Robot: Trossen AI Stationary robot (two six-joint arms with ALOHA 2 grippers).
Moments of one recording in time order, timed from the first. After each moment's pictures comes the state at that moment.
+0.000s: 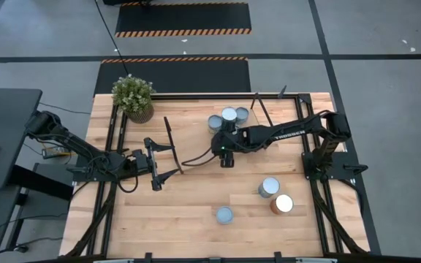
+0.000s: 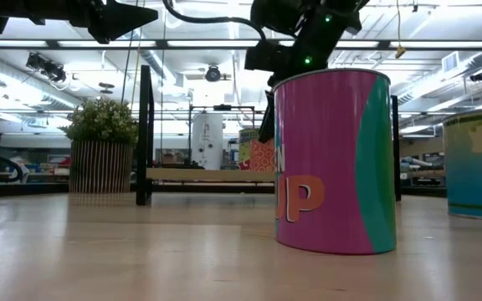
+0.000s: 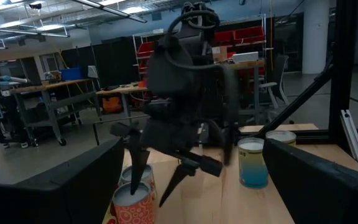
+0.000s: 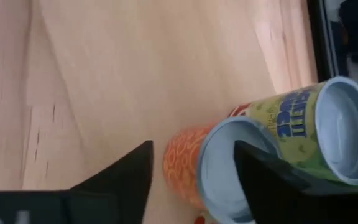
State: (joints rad) left arm -0.47 0.99 0.30 0.86 -0.71 0.19; right arm -0.02 1.77 1.27 -0.49 0.37 -0.17
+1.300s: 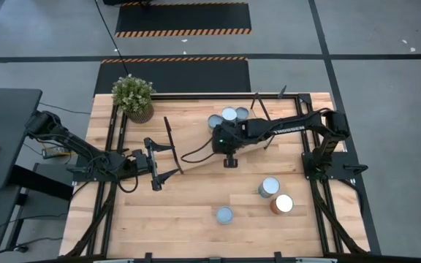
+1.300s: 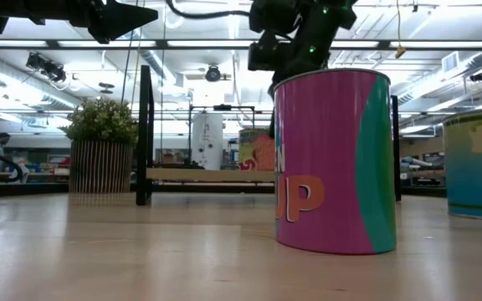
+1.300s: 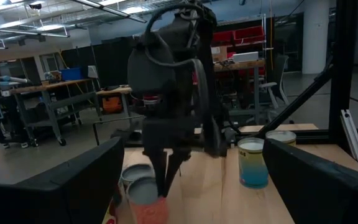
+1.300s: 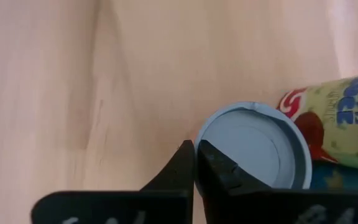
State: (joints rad) left arm -0.47 0.99 0.30 0.86 -0.71 0.20; right arm -0.07 1.78 1.36 -0.69 0.11 -0.18
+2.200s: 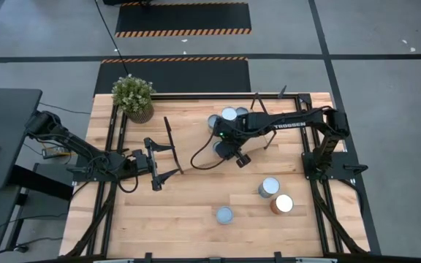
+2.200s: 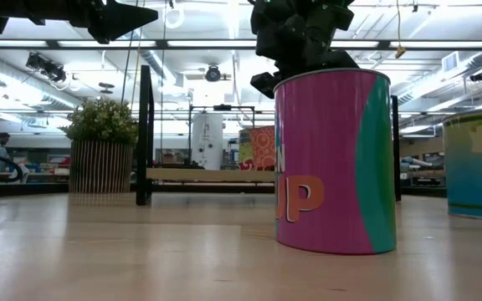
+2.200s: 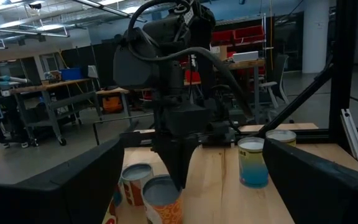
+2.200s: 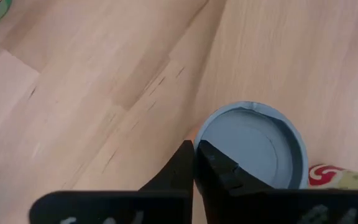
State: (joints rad) left arm -0.47 0.99 0.30 0.85 -0.71 0.20; right arm -0.12 1.77 1.41 -0.80 -0.15 -0.71
